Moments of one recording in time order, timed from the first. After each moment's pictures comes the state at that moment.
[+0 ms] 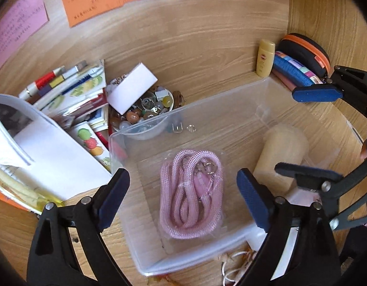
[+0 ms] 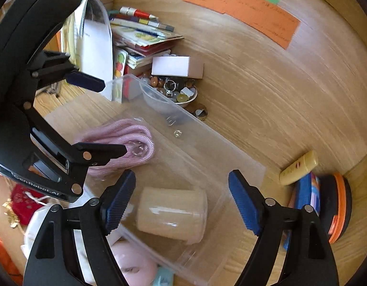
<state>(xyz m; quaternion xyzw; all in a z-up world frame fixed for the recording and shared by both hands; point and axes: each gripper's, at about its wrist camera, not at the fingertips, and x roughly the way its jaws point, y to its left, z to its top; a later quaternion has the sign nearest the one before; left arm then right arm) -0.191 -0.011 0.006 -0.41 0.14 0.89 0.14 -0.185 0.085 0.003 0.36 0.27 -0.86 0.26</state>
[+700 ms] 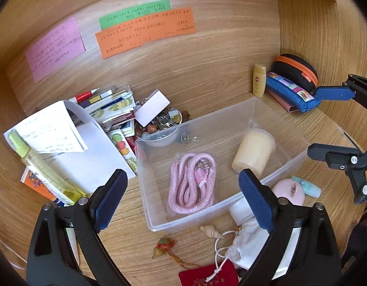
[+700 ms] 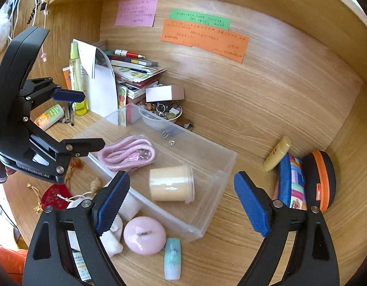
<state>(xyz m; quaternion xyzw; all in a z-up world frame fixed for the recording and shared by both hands) -0.129 -0.019 0.041 -0.34 0.14 0.92 0.11 -0.125 0.136 0.047 0.30 0.19 -0.90 0.25</state>
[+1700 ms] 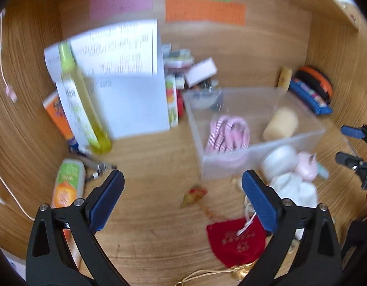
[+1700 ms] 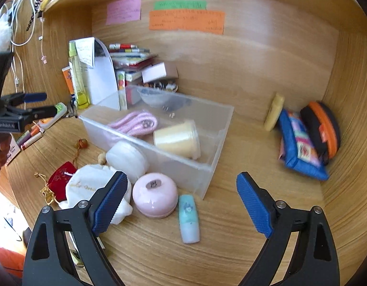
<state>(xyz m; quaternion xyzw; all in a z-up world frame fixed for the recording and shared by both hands) -0.088 -0.107 -0.009 -0.37 0.04 0.93 0.06 -0.088 0.176 0.000 0.33 0.11 -0.91 0.23</state>
